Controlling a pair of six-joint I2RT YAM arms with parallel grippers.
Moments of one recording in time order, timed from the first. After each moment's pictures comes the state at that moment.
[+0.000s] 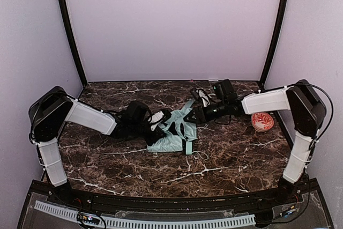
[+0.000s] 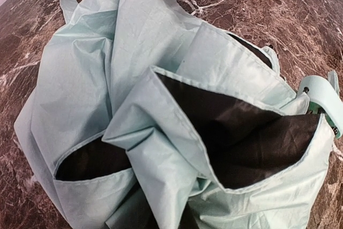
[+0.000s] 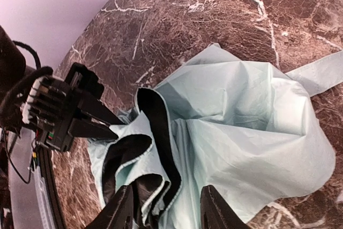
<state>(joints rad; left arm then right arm) -0.76 1.88 0.95 0.19 0.23 0.18 0.58 1.84 1.11 -0.01 -0.65 0.20</state>
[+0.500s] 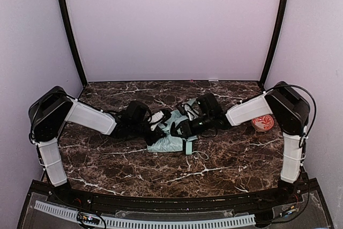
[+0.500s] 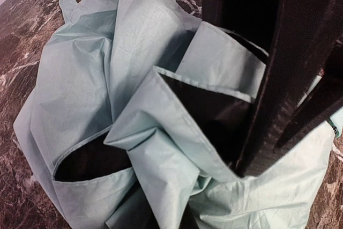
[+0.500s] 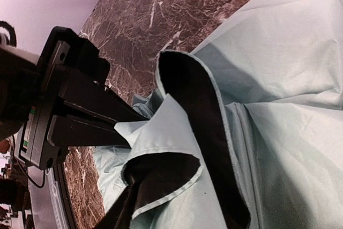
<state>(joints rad) -0.76 1.88 0.95 0.19 0.24 0.18 0.73 2.00 1.11 0.17 -0.65 0.39</state>
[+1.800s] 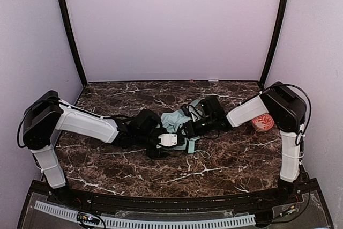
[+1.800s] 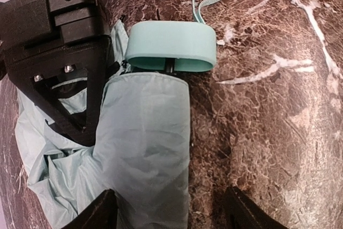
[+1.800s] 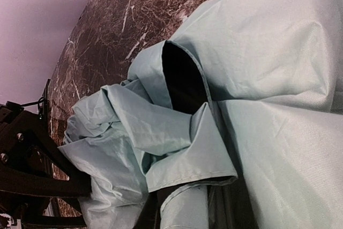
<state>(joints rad) -0.95 1.79 0.97 -0.02 0.06 0.71 0.68 2.05 1.08 0.24 -0.64 0.40</state>
